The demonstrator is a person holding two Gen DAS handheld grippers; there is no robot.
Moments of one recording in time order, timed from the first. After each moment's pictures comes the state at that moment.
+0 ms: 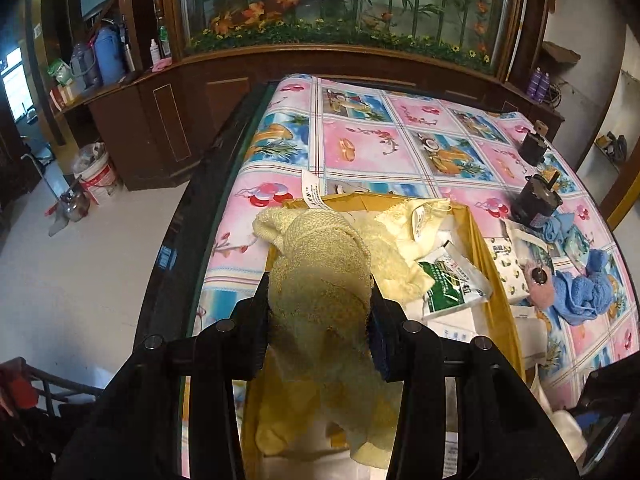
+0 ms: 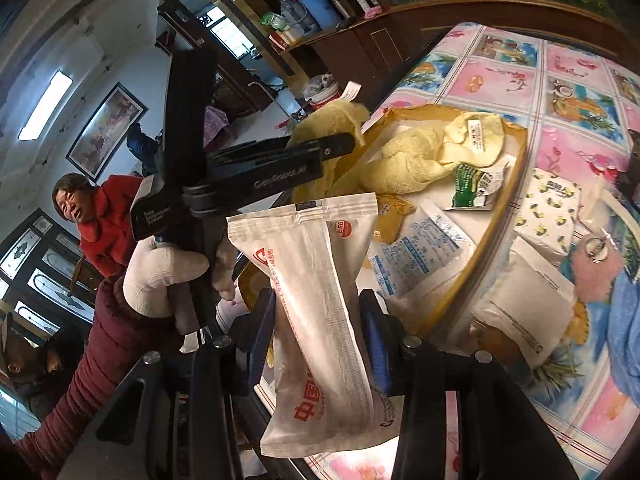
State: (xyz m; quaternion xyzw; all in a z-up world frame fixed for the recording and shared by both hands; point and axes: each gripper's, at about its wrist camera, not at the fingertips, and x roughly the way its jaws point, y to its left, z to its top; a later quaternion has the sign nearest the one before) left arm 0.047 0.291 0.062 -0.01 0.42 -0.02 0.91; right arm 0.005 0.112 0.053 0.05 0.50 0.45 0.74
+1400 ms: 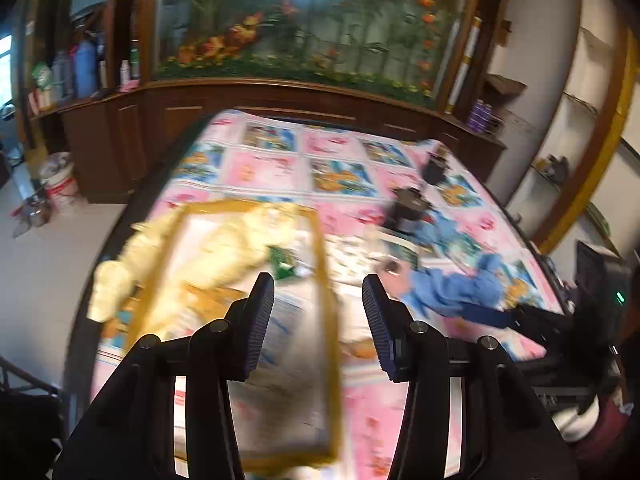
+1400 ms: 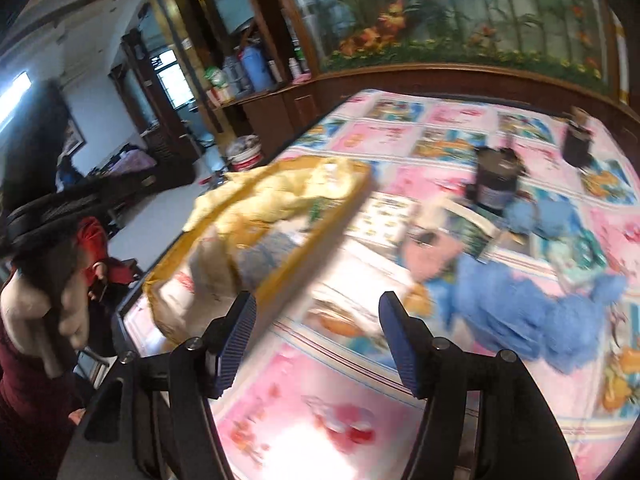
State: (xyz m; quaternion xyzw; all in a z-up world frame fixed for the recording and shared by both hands) left arm -0.062 0.203 0.123 -0.06 0.36 -0.11 0.92; right arm -0.050 -0.025 0.069 0.03 0.38 0.30 0.87
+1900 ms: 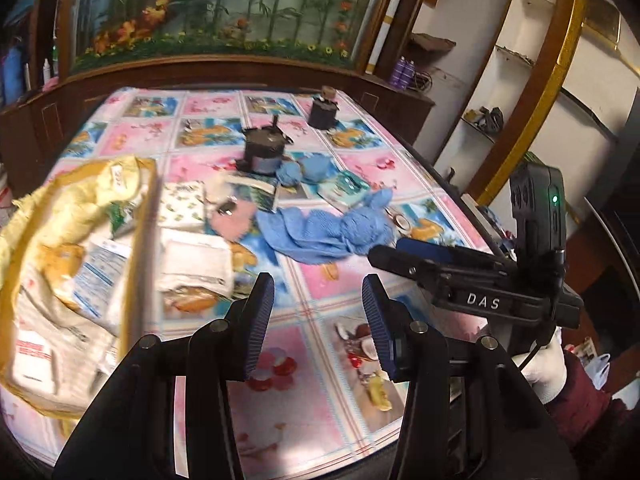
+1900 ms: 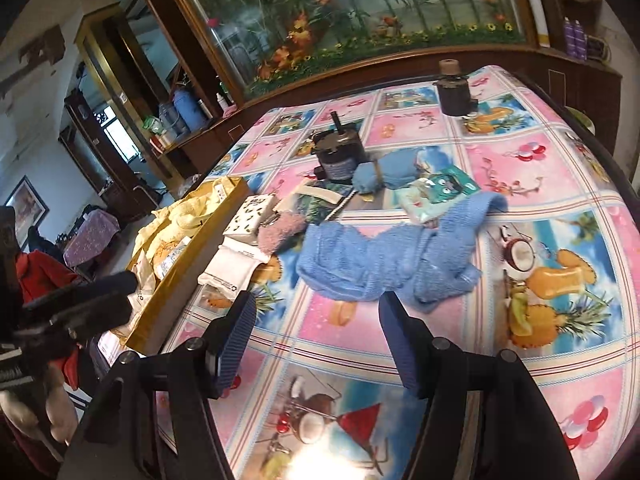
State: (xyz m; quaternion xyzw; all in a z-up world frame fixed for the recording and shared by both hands) left arm -0.092 0.068 0.097 -0.06 0.40 -0.22 0.89; right arm -0.052 -0.137 0.052 0.11 0.38 0.22 0.89
